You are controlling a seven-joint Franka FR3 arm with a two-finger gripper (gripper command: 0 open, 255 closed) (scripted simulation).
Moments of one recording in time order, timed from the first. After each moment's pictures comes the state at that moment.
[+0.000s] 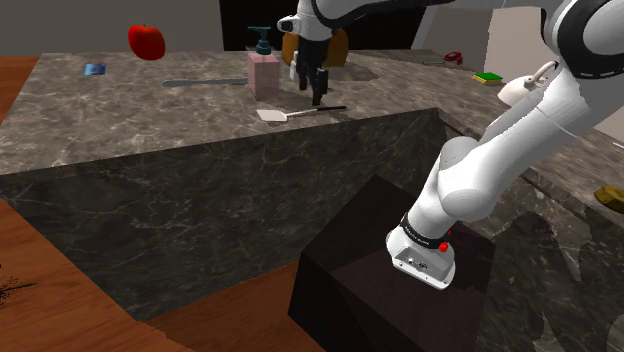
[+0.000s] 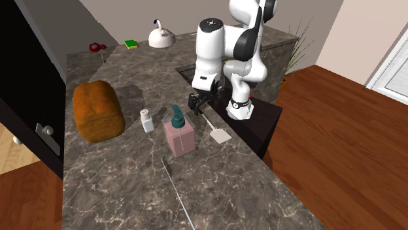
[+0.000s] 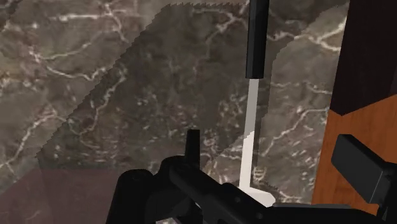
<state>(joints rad) 0.28 -0.31 -0.16 -2.18 -0.11 1.84 -0.93</state>
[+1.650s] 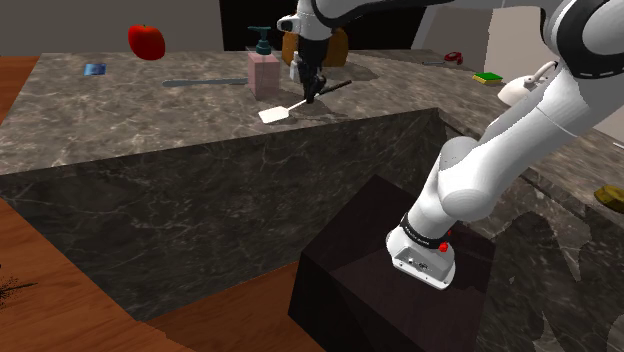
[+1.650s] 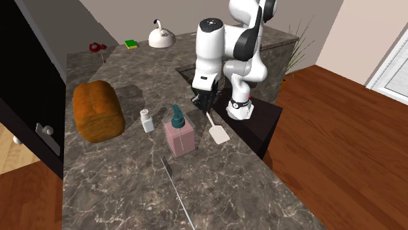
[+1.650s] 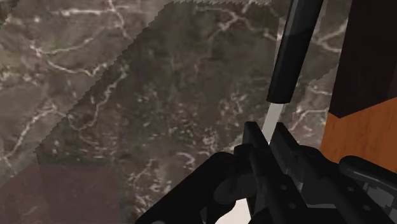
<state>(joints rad) 0.29 -0.31 -0.16 -2.17 -0.11 1.83 -0.96</state>
